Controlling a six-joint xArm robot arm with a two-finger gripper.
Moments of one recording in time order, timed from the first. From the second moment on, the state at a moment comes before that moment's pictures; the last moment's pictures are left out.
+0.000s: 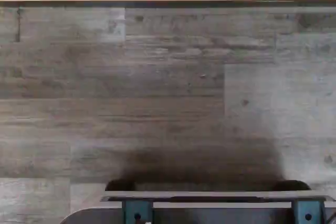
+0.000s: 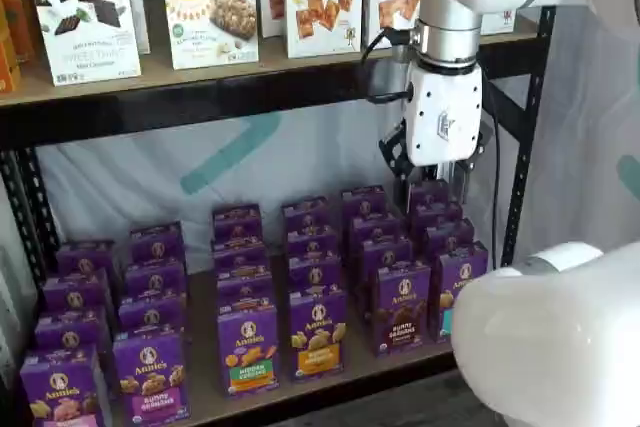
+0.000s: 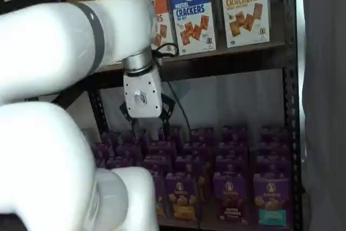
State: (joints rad) arm 0.13 -0.92 -0.50 0.03 1.42 0.14
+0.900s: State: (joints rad) arm 0.12 -0.85 -0.45 0.00 1.31 0.13
